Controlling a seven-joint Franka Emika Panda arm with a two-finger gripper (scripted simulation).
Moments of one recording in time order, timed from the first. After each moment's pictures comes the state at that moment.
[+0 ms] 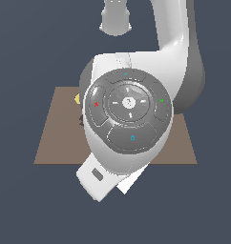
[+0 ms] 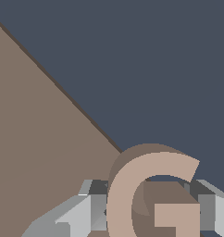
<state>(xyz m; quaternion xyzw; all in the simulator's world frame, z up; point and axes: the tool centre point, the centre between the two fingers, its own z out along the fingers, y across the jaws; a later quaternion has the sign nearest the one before) 0.145 0.010 0.036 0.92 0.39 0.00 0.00</state>
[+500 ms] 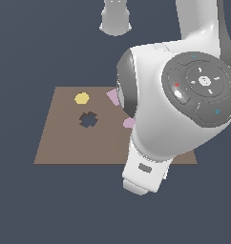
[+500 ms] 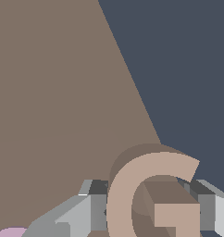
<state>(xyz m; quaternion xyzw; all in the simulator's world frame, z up) 0.125 0.074 0.037 0.84 0.55 0.00 0.00</state>
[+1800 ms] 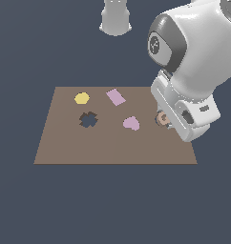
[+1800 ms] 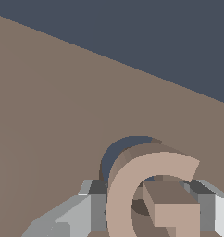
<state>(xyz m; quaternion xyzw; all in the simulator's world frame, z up) 0.005 0.166 0.040 0.57 0.82 0.00 0.00</state>
